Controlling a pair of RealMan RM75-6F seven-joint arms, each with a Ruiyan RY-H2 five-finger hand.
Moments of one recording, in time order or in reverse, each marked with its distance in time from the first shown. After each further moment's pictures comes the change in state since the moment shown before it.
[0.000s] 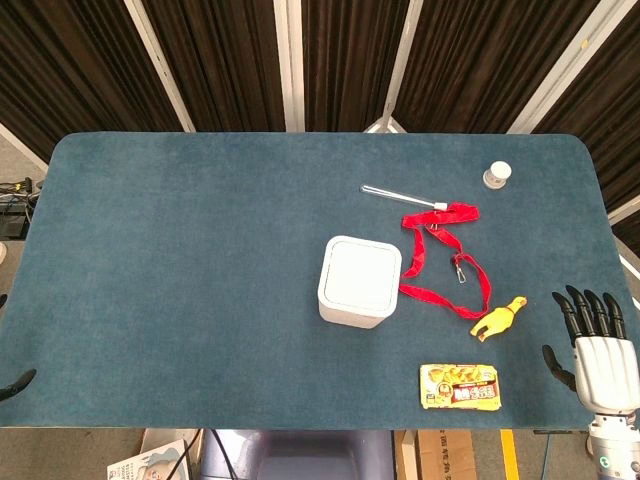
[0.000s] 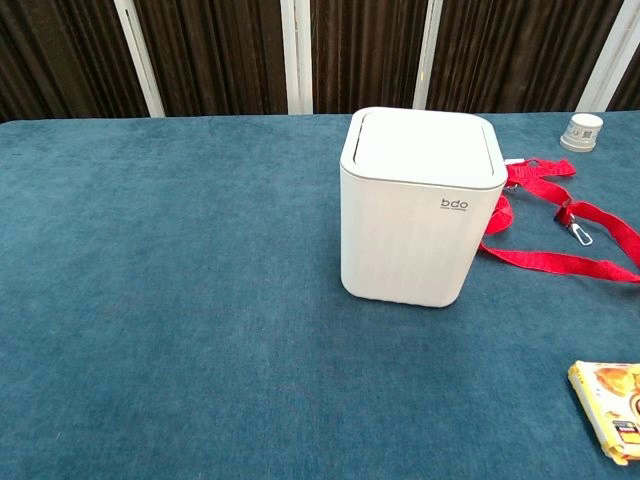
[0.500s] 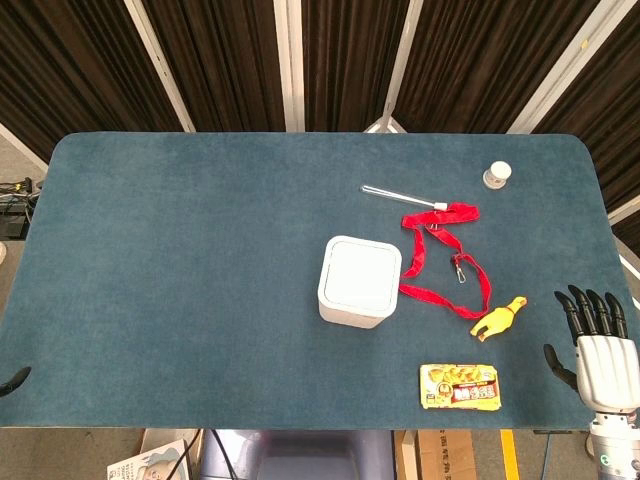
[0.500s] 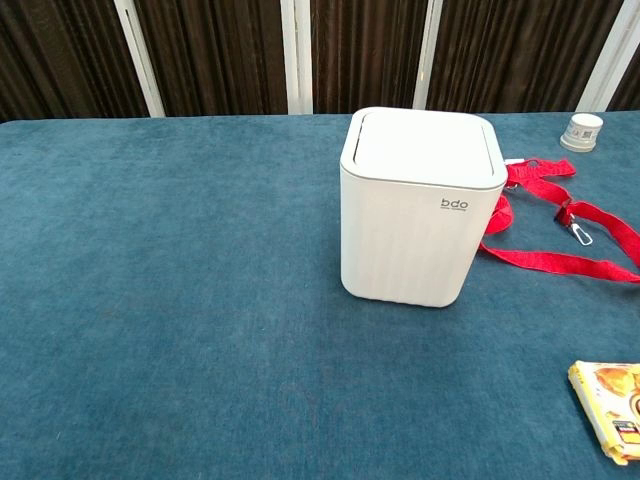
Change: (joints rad) left arm 0.002 -0.011 -0.016 -0.009 -0.032 0.004 0.025; right arm -0.012 -0.009 0.025 0.004 0.006 -0.017 0.009
